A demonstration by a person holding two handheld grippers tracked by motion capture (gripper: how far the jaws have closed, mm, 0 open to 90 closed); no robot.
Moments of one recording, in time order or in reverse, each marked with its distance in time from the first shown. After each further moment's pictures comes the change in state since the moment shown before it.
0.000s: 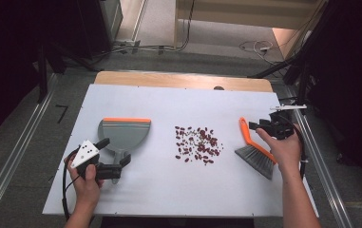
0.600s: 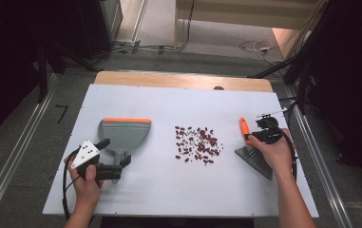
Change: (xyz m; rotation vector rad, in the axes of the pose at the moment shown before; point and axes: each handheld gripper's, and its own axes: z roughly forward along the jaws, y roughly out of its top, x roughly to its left) left arm -0.001 0.000 0.000 0.003 -0.007 0.003; right arm 0.011 -0.013 0.035 0.256 -0.075 0.021
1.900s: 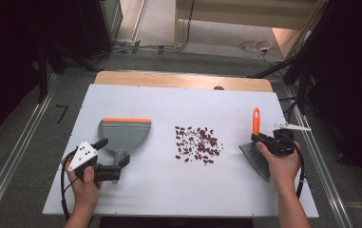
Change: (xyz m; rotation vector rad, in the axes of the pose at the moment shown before) left arm -0.009 0.009 -0.009 -0.028 0.021 0.017; right arm -0.012 -0.052 -0.028 -0.392 0.139 0.110
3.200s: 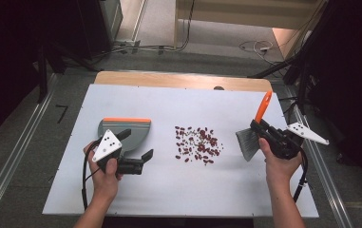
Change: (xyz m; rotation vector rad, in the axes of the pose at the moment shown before) left arm -0.043 0.042 0.039 -0.018 -0.104 0.062; right arm 0.046 0.011 -0.042 -0.417 0.162 -0.089
